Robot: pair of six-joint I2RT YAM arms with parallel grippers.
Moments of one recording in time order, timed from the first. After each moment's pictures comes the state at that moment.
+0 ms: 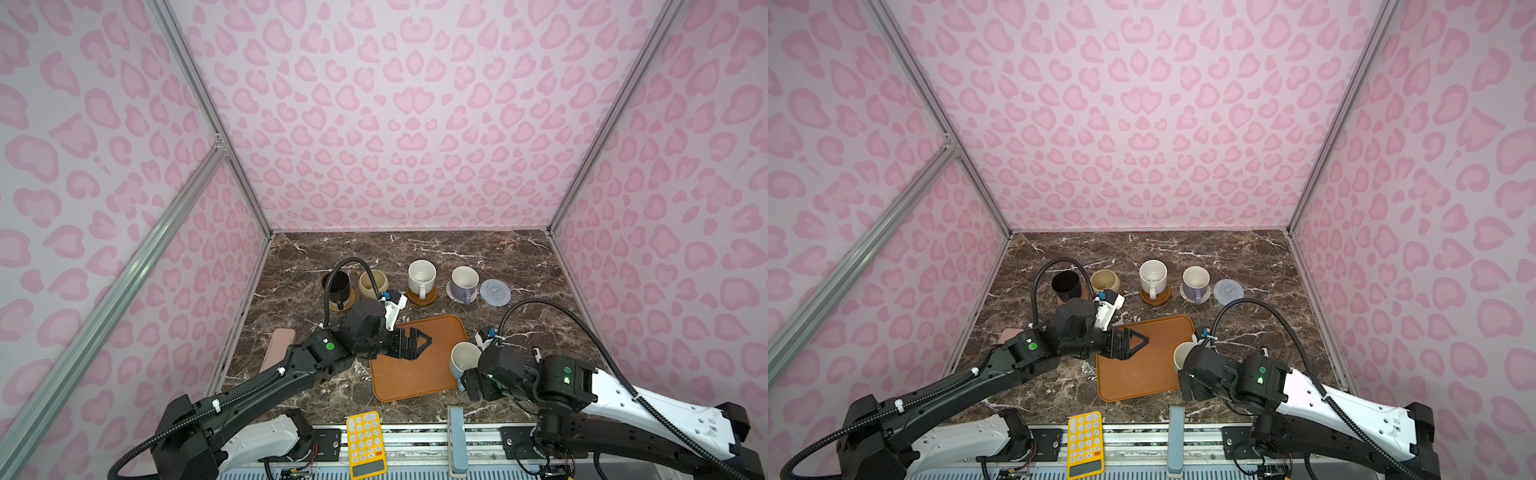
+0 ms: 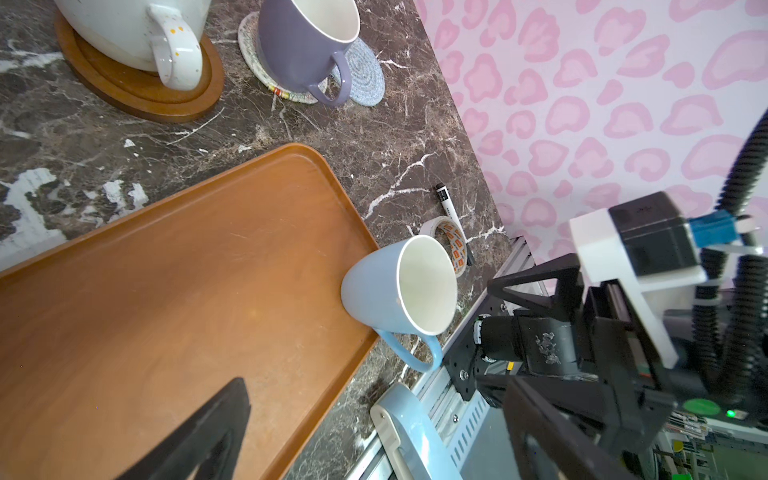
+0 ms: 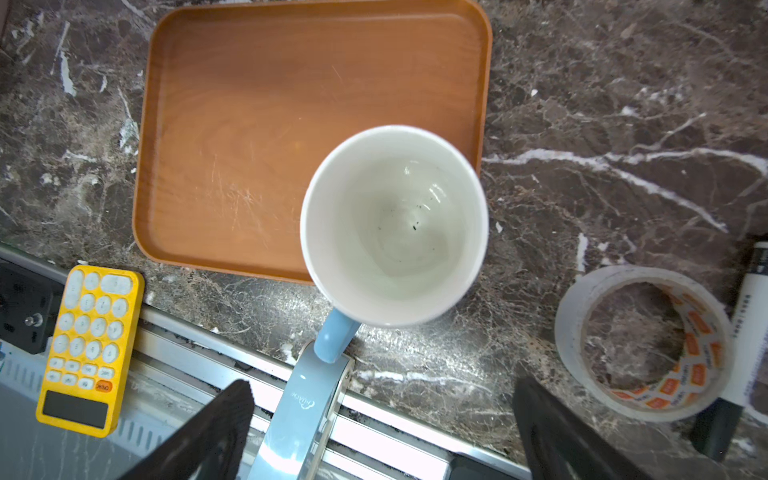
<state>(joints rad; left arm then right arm) -0.86 1.10 0.79 -0.30 0.28 -0.67 1.17 0.87 0.77 -1.05 0.28 0.89</state>
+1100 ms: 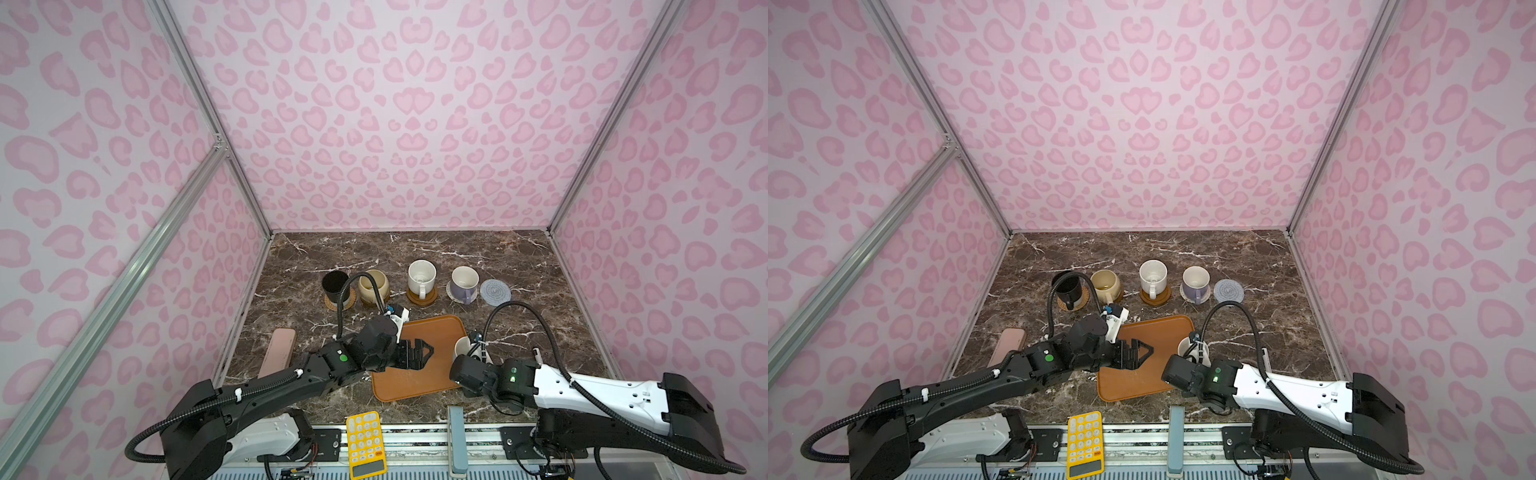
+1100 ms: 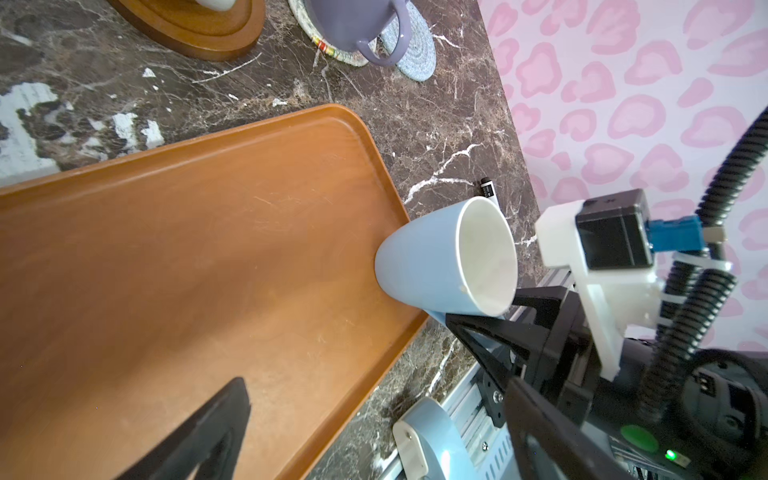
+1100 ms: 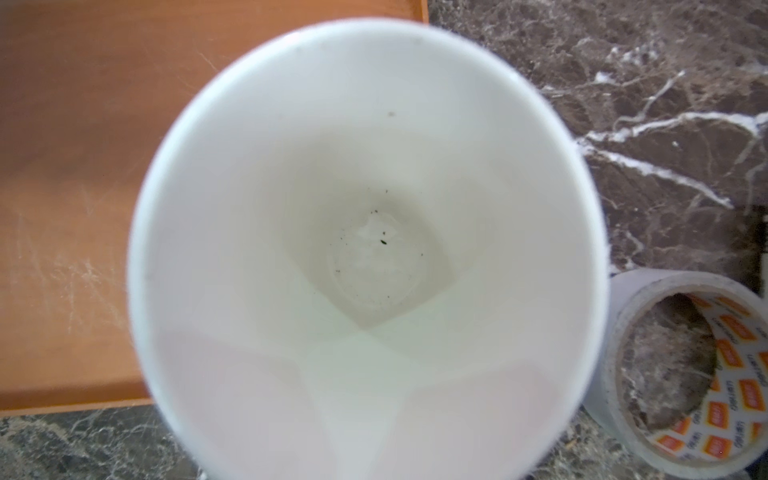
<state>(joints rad) -0.96 1.17 0.67 -0.16 0.13 -0.79 1.16 1.11 0.64 -0.83 0.44 1.01</state>
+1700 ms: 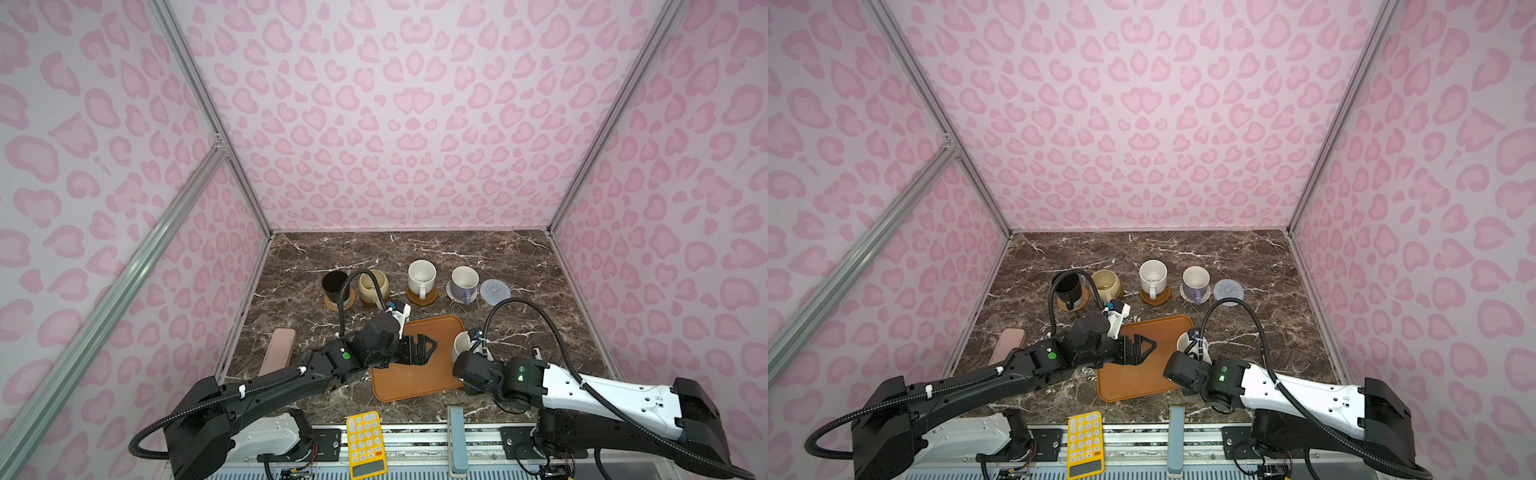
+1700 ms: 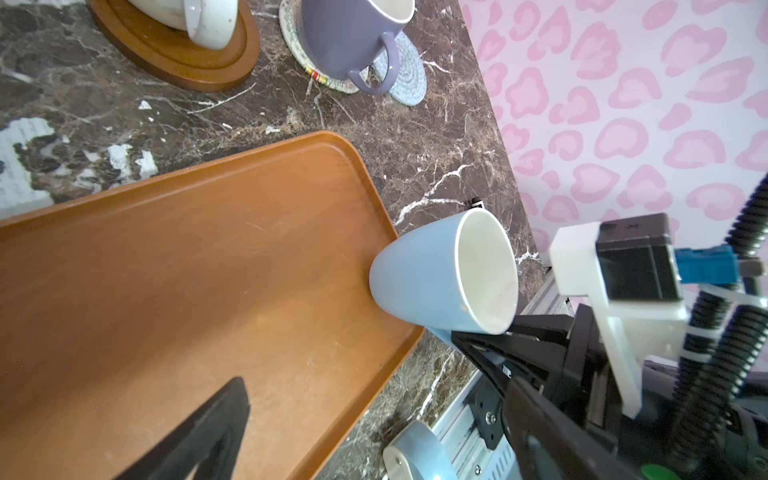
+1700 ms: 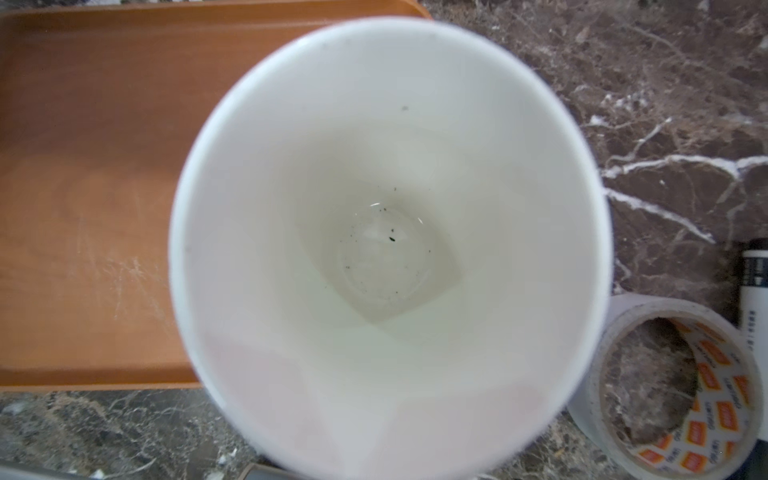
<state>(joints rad) -0.96 1.19 0.71 -0.12 0.10 -0.80 1.16 1.05 0.67 -0.84 0.45 0.95</state>
